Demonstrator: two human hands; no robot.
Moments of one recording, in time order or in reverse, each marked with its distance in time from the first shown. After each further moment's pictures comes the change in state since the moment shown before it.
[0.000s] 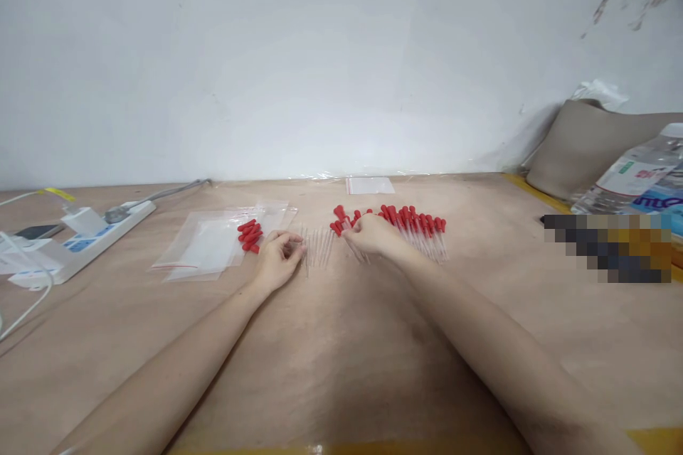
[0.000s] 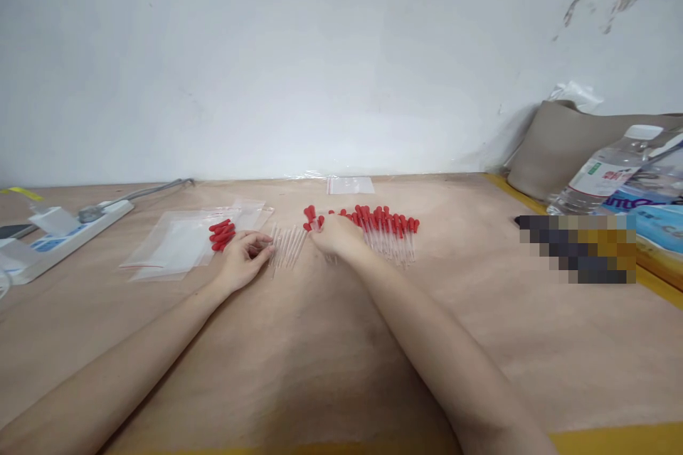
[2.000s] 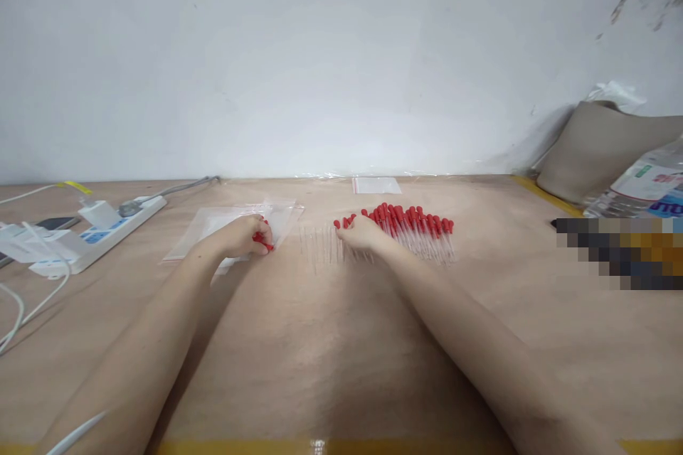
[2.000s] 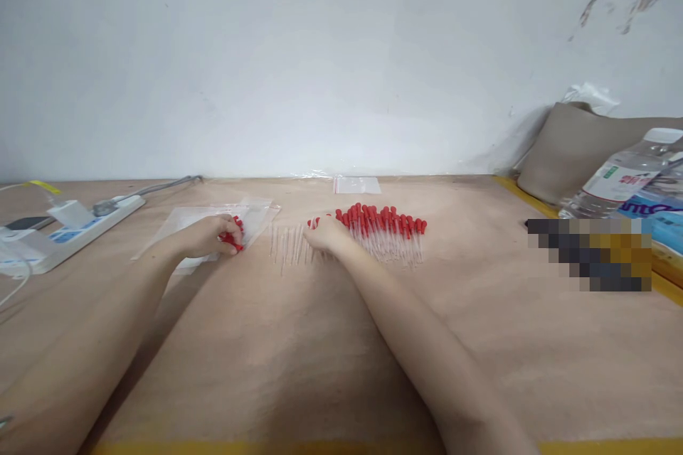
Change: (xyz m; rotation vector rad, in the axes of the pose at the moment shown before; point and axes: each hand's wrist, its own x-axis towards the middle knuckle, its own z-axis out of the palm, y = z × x) left_hand 0.049 -0.037 -0.083 0.265 -0.512 0.012; right_hand 0.013 -0.021 0.016 0.161 -0.088 -0.021
